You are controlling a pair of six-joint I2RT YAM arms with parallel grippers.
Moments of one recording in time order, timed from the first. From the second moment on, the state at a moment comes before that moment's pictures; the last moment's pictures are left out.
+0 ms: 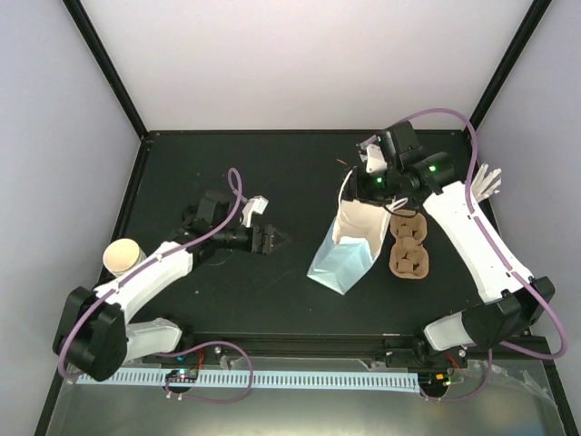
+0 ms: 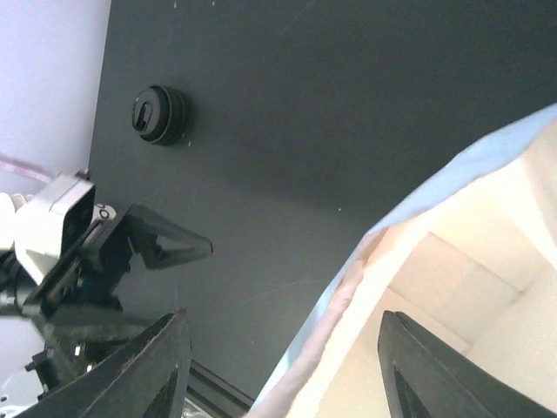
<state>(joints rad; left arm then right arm) -0.42 1.22 0.70 -0.17 0.78 -0.46 0.45 1.42 1.58 -1.09 -0.38 0.48</state>
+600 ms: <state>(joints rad) -0.79 1.11 1.02 -0.23 0.29 -0.44 0.48 1.45 1.65 -1.19 -0.23 0.45</state>
